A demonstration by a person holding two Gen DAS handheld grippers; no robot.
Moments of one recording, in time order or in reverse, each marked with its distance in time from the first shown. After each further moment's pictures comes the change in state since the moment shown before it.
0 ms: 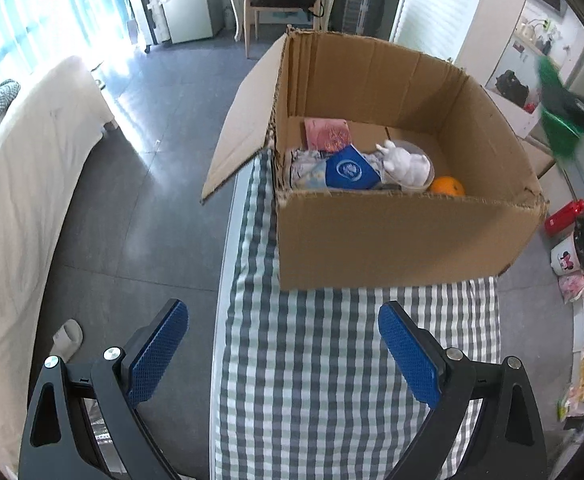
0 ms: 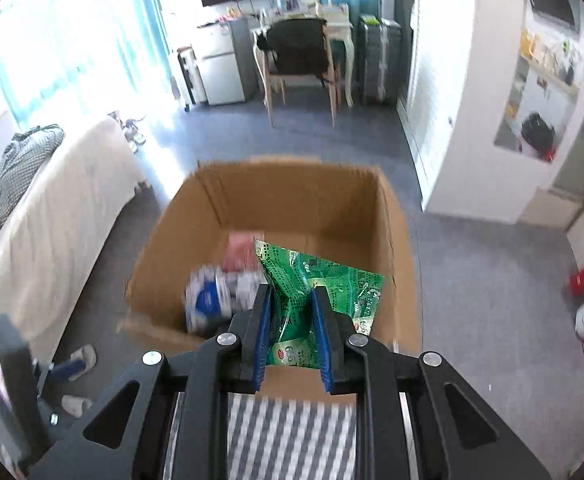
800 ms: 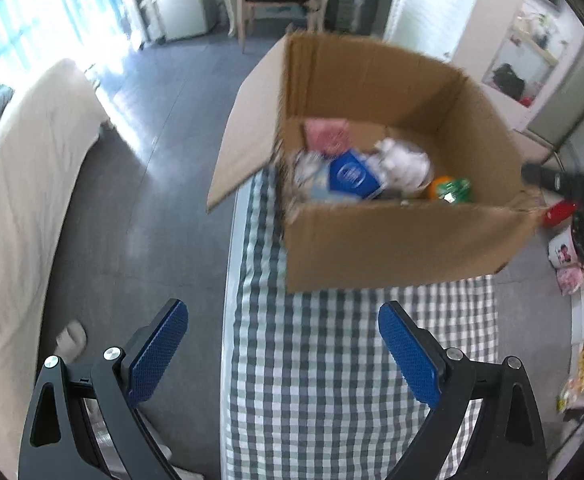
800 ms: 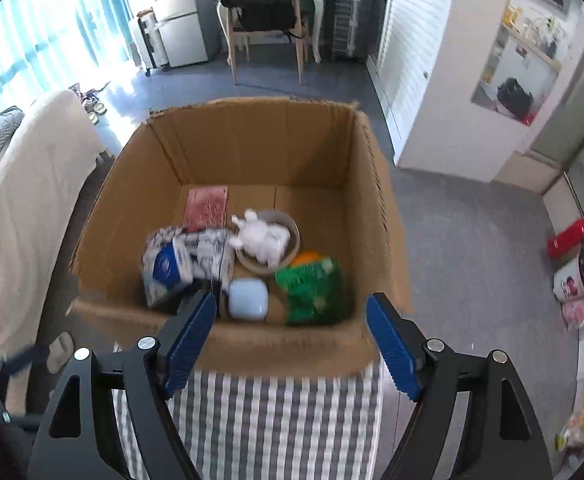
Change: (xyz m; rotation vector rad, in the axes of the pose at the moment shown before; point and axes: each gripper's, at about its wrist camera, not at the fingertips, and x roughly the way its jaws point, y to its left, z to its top) left arm -0.018 0.004 0.012 0.042 0.014 -0.008; right arm 0.009 -0.008 -0.036 0.083 0.201 -0.106
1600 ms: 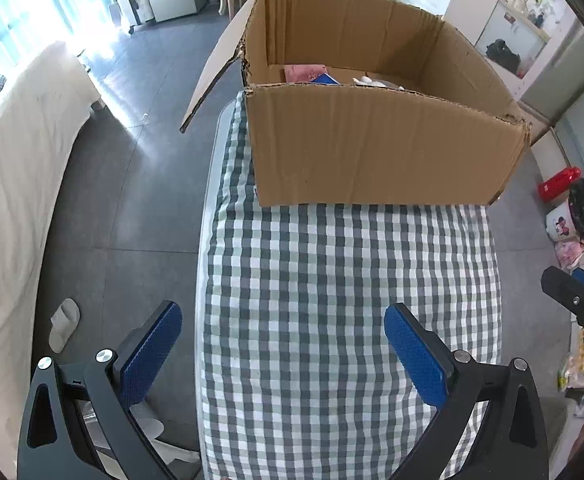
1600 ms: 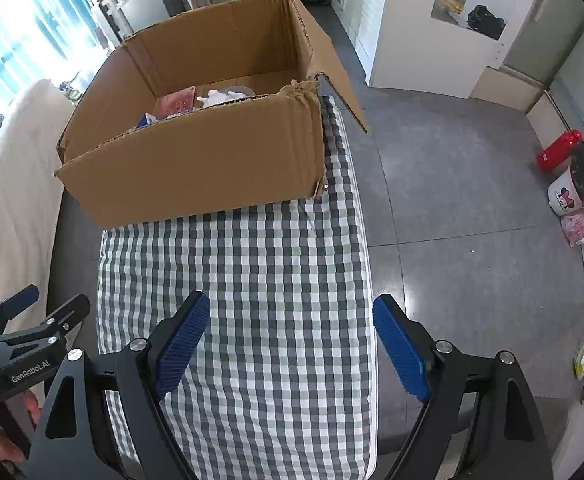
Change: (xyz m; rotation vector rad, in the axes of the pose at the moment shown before) left arm 0.016 -0.018 -0.068 -0.001 0.092 -0.019; right arm -0.016 -0.038 -0.129 0.102 0.149 -0.018
